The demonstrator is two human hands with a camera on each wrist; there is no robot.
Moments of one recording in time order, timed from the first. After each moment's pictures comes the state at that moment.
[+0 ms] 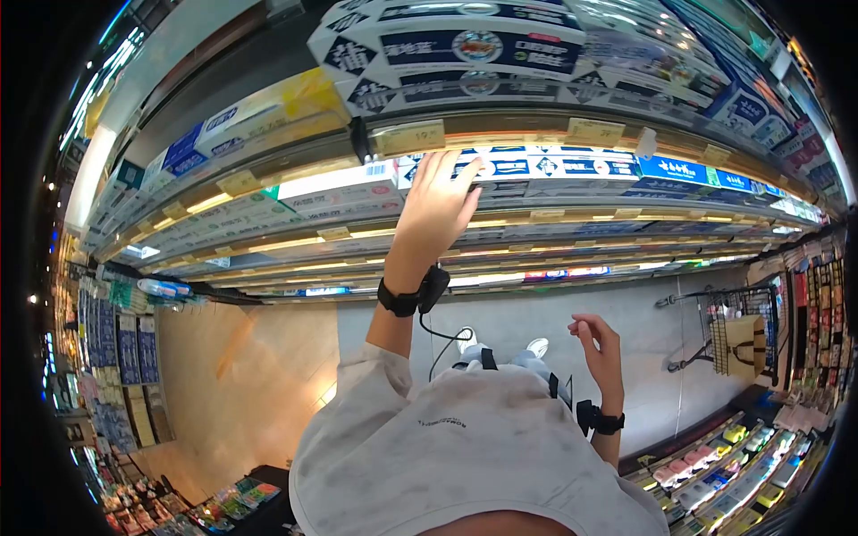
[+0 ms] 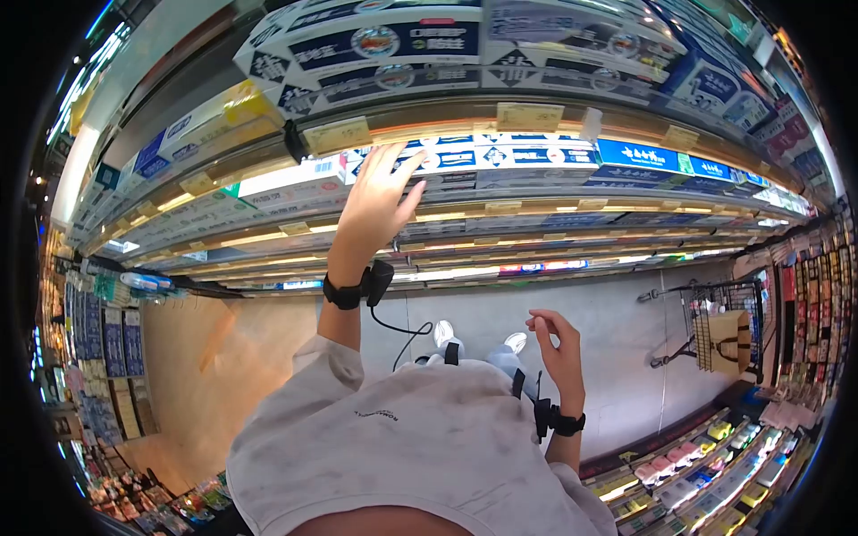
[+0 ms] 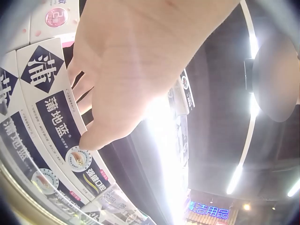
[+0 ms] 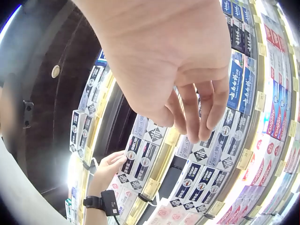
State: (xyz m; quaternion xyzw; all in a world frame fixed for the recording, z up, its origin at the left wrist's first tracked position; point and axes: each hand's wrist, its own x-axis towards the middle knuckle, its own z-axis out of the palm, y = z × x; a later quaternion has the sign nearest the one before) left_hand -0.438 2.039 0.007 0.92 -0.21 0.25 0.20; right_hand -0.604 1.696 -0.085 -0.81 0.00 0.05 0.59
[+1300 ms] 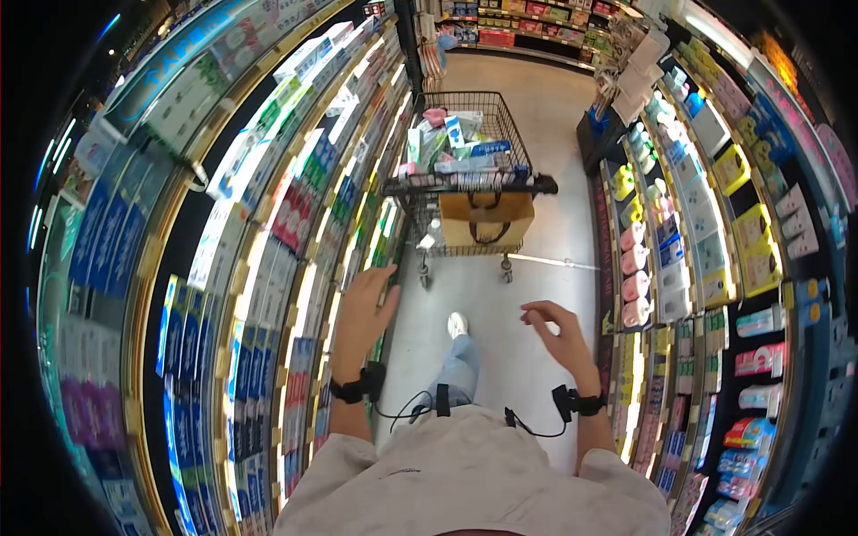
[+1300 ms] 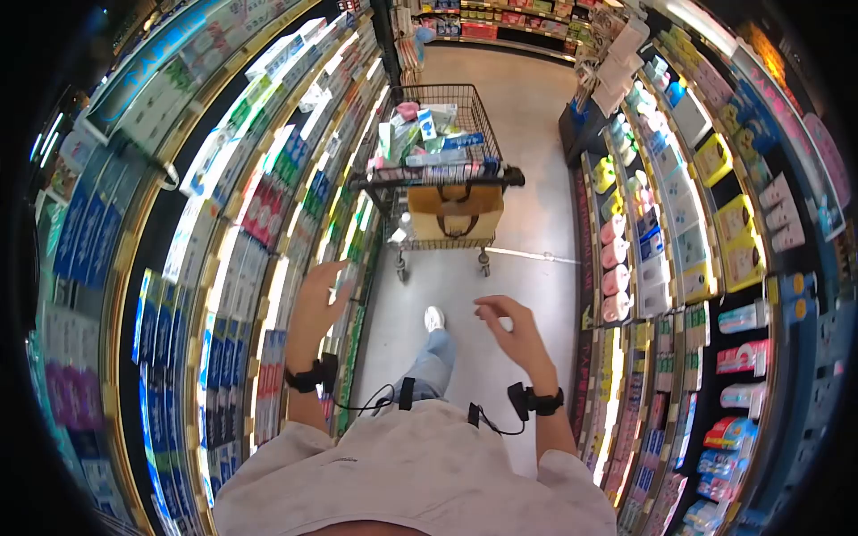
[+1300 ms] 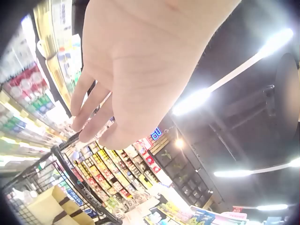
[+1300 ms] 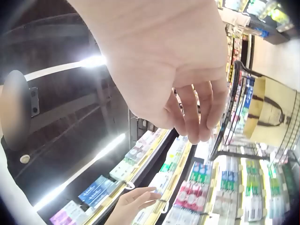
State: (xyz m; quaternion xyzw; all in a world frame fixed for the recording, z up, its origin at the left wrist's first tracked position) left_hand -0.475 1.046 -0.073 0.70 -0.62 -0.07 0.35; right_hand -0.830 0.947 -0.101 -0.72 0.39 -0.31 0.49
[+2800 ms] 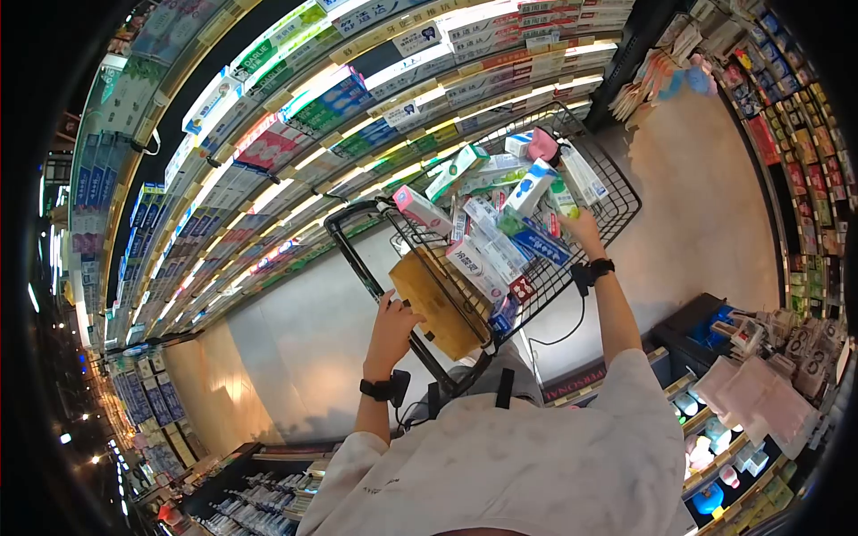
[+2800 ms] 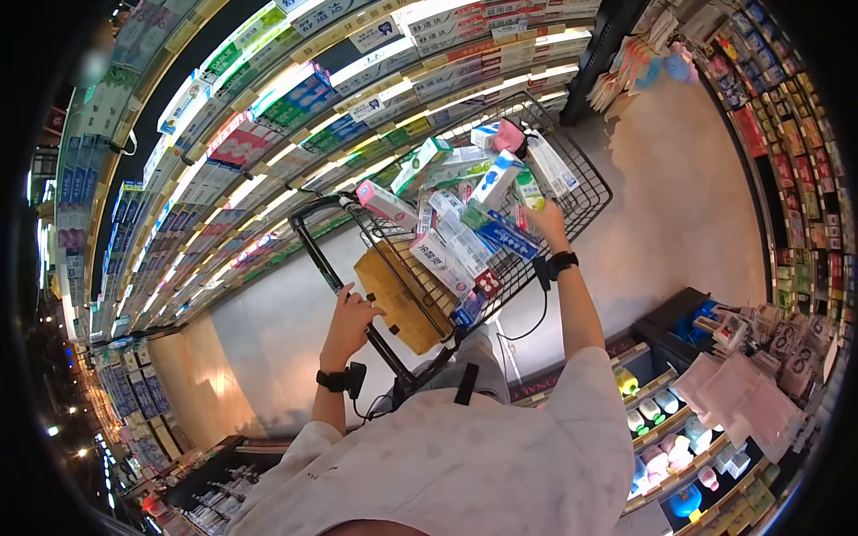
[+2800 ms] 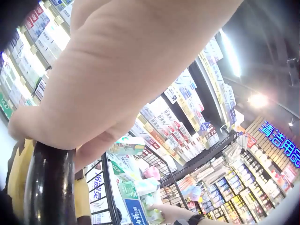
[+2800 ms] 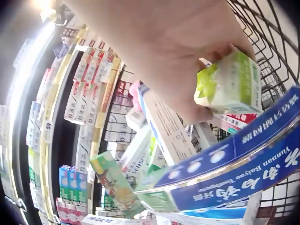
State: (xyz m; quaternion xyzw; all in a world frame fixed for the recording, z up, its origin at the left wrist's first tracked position) left_hand -0.631 0.572 -0.181 0.94 -0.27 -0.18 0.10; right_hand -0.513 0.083 -0.410 -0.84 0.23 0.09 0.48
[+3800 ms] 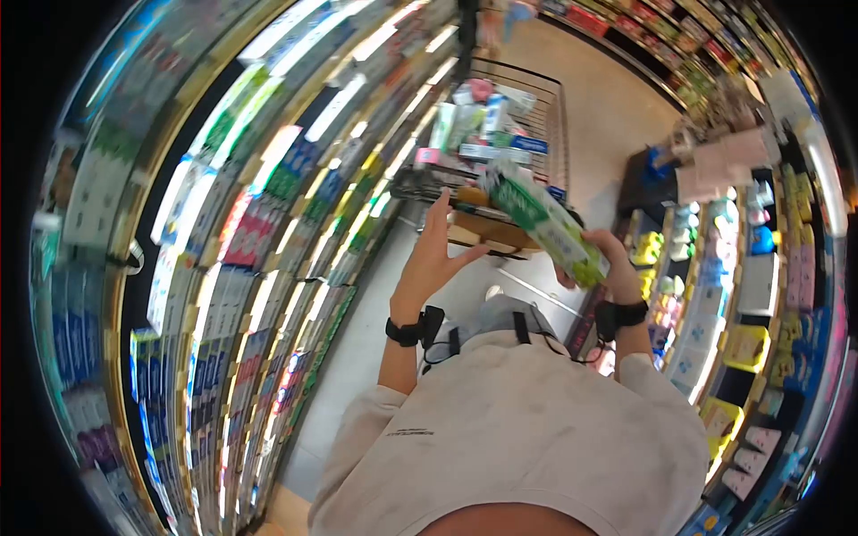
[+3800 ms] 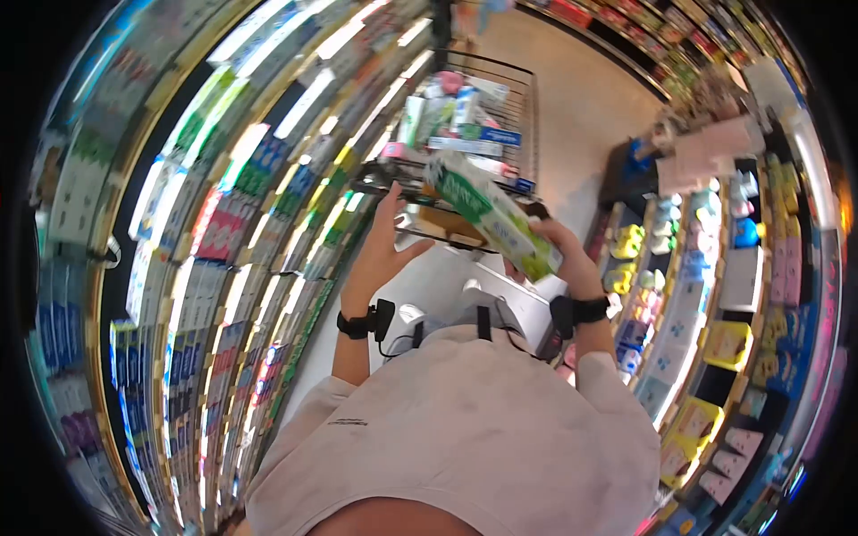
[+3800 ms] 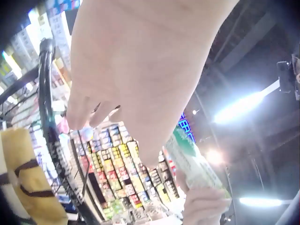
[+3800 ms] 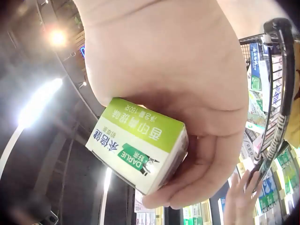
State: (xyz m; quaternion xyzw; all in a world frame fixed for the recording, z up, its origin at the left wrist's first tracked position) left_hand -0.509 0.633 -0.090 0.69 -0.45 -0.24 0.52; right_hand -0.765 0.422 -0.033 -0.46 0.25 -0.02 0.85
